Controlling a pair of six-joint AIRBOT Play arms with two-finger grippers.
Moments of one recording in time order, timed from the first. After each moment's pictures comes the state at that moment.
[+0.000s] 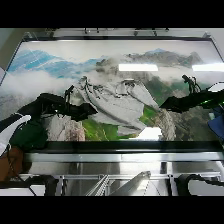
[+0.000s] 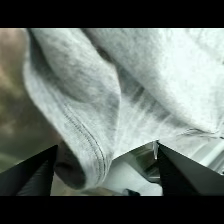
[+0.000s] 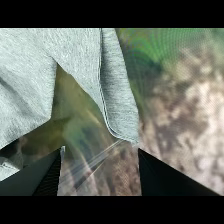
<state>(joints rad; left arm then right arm) -0.10 -1.57 0.87 -2.58 0.98 2.04 -0.24 -1.47 1.00 -0.85 1.16 1.03</state>
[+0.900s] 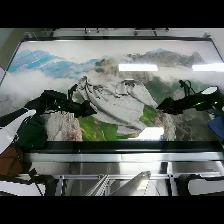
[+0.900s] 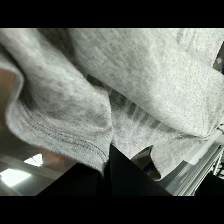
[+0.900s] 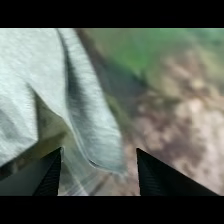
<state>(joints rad) -0.10 -1.66 0.97 -2.61 1.05 2.06 -0.23 -1.61 1.00 -0.80 1.11 1.04</state>
